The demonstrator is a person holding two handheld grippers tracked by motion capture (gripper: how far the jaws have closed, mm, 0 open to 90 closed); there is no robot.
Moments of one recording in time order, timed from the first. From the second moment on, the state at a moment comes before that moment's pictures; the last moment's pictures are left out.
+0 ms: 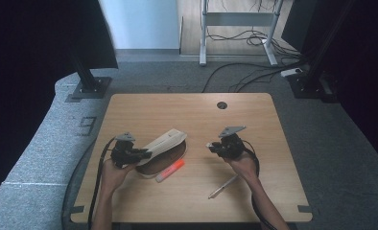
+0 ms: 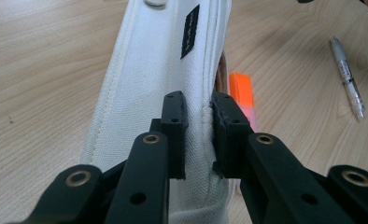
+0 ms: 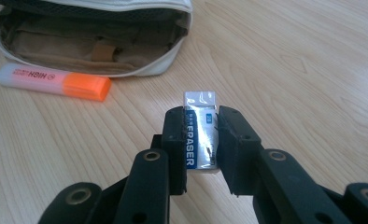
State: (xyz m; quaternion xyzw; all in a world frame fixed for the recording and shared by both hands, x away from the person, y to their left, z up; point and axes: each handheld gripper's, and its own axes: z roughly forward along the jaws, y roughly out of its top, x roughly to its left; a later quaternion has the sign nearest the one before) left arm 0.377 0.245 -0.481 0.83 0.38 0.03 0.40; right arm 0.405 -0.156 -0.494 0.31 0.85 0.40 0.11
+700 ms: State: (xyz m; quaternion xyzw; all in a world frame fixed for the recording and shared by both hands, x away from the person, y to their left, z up) left arm 0.377 0.244 -0.480 0.83 0.38 0.03 0.40; right arm 0.417 -0.097 -0.500 0.29 0.87 0.39 0.10
